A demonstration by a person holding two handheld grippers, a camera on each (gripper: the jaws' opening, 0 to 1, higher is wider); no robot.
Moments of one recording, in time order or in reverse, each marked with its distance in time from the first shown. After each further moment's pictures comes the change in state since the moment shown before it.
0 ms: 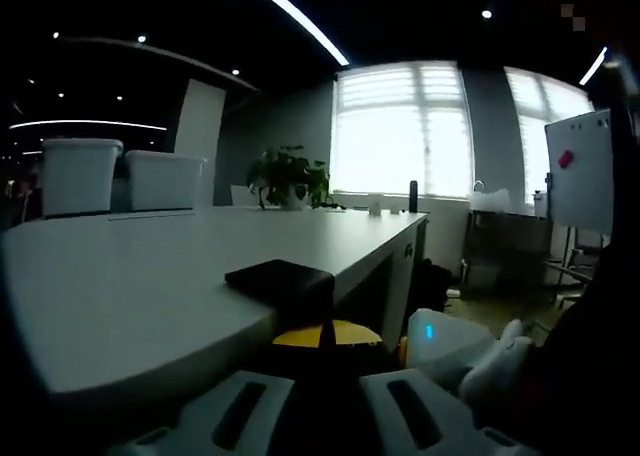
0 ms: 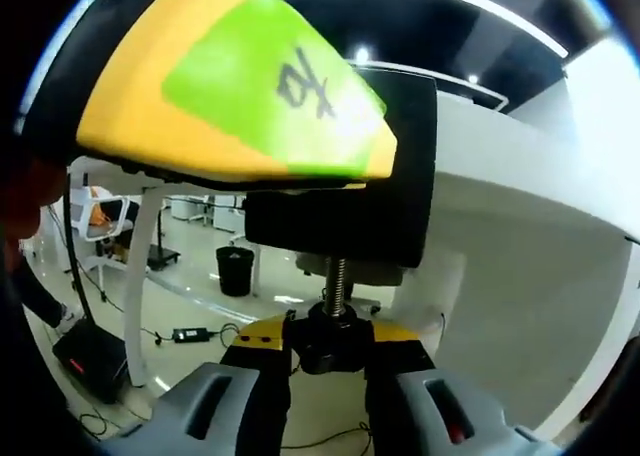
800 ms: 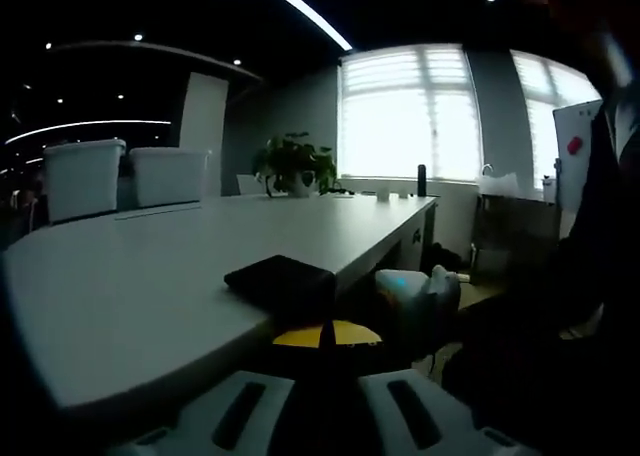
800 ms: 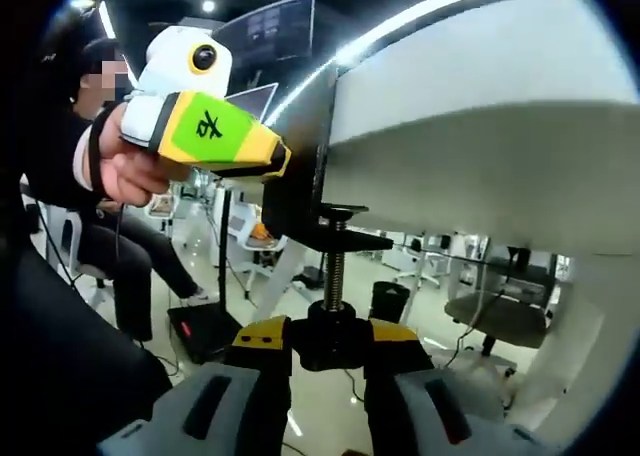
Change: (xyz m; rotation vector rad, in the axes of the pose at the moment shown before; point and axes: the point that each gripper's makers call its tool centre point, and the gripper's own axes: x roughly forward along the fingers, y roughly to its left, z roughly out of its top) left arm 0.005 0.001 -0.001 0.063 0.084 0.051; right arm -0.001 0.030 0.000 -0.054 -0.211 0.830
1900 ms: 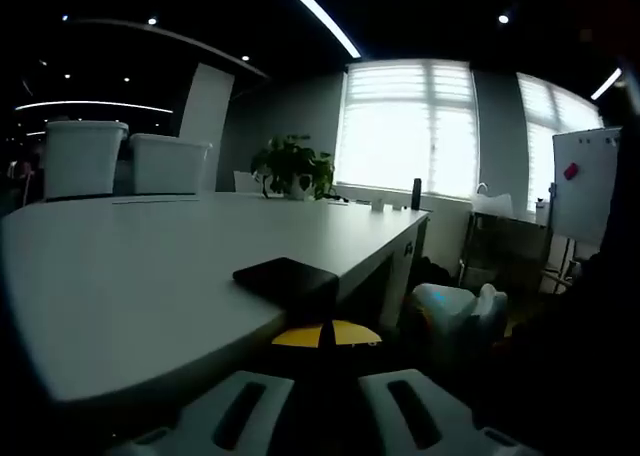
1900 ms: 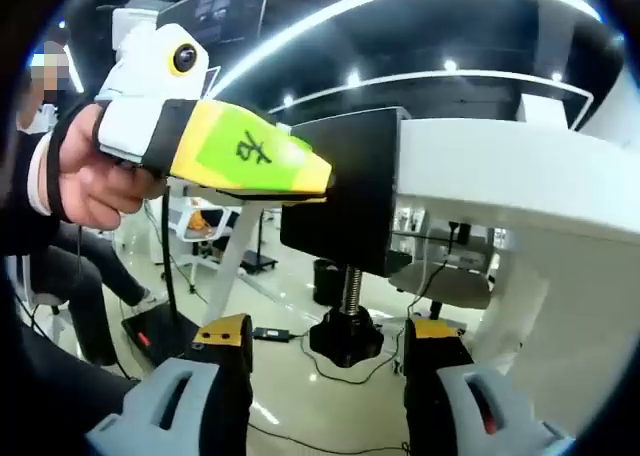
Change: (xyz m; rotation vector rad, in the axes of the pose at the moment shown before) left arm -0.011 0.002 0.003 -0.096 -0.040 -0.044; right arm -0.020 0.012 0.006 0.084 0.145 -0.503
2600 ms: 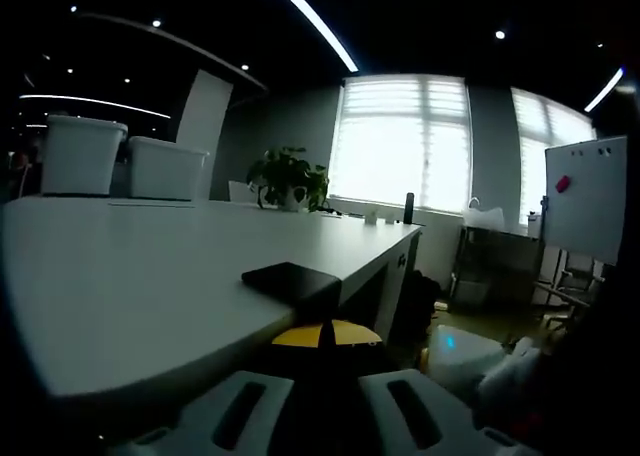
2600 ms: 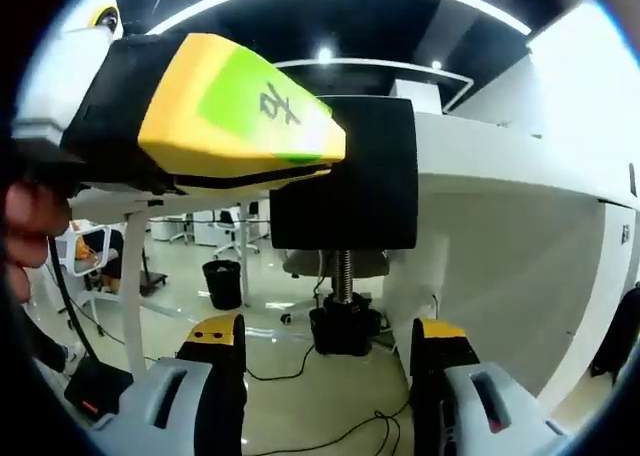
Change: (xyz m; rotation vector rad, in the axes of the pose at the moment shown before) left arm -0.008 -0.003 0.004 -0.026 -0.059 -0.036; right arm 0.002 -0.018 -0.006 0.145 0.065 -0.509
